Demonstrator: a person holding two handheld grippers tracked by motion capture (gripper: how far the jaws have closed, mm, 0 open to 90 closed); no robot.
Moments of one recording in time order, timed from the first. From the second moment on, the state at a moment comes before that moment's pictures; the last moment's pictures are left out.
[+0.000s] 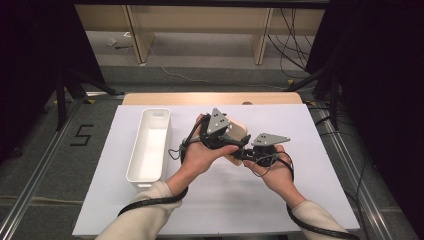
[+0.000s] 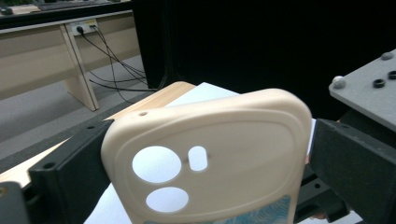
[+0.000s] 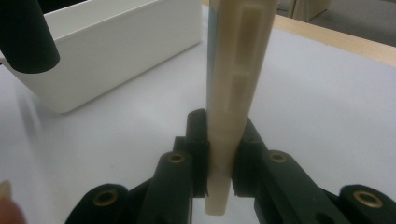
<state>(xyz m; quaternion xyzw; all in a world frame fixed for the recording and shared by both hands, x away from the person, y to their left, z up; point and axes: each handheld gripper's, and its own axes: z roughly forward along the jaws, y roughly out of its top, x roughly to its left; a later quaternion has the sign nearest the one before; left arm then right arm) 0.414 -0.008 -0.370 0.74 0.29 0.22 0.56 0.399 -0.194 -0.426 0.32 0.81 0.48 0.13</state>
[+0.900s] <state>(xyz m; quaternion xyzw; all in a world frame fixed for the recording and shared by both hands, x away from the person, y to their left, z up) 0.416 -0.006 -0.367 0.74 0.29 0.22 0.57 0.400 -0.194 -0.425 0.31 0.80 0.49 0.14</state>
